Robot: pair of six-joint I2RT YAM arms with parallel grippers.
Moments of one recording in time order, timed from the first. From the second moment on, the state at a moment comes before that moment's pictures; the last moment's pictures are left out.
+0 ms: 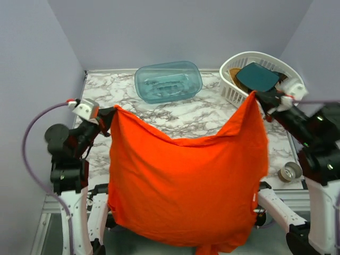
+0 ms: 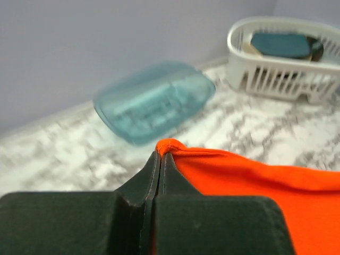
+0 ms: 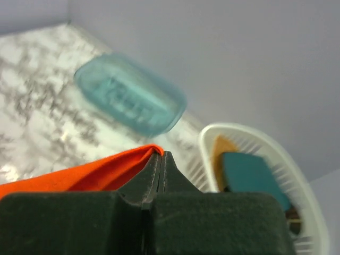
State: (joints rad) left arm 0.11 0.56 1.10 -0.37 0.61 -0.02; right arm 0.16 0.79 1.51 -0.61 -0.41 -0.41
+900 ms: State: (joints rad) left arm 0.03 1.50 0.80 0.09 0.46 0.05; right arm 0.16 1.81 1.41 -0.29 -0.15 -0.43
